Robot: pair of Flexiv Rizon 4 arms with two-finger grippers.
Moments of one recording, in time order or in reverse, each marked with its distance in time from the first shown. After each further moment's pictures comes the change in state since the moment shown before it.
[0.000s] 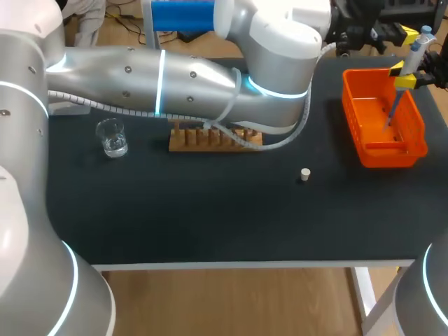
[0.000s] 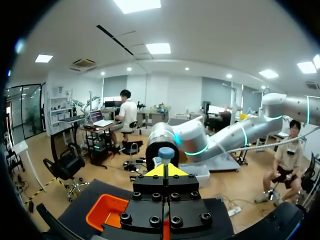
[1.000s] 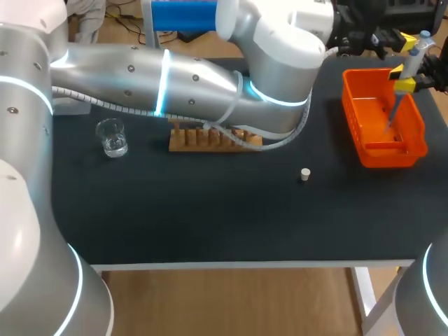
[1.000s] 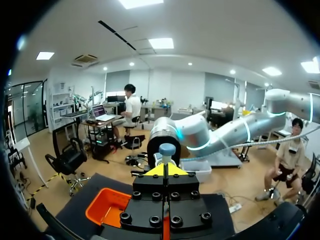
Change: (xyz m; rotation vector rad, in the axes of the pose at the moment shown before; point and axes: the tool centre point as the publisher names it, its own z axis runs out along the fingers) left arm 0.001 0.014 0.003 -0.048 -0.025 -0.008; right arm 0.001 -0.007 0.000 -0.001 -0.002 0.000
